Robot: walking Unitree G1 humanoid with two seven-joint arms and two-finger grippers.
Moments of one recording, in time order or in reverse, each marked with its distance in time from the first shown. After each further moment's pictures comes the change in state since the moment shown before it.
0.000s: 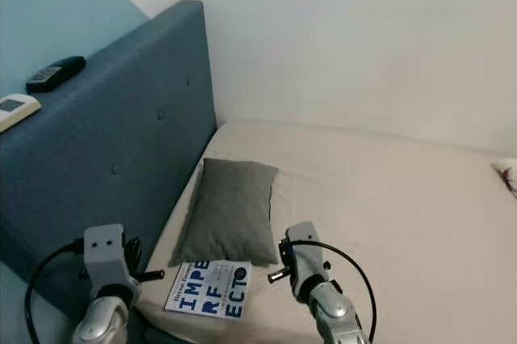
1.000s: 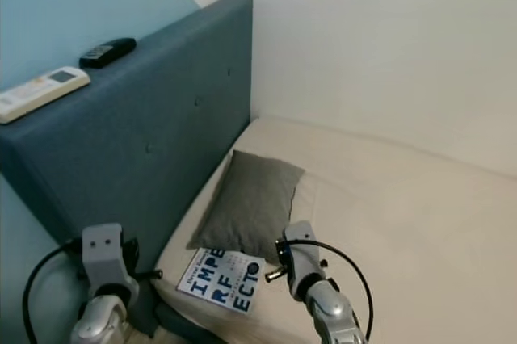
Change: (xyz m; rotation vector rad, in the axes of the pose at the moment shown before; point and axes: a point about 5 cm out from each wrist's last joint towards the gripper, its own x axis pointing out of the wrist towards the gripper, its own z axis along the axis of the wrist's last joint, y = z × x) left arm 0.000 0.000 -0.002 0.000 0.022 0.017; right arm 0.001 0.006 -0.001 -0.009 0.002 0.031
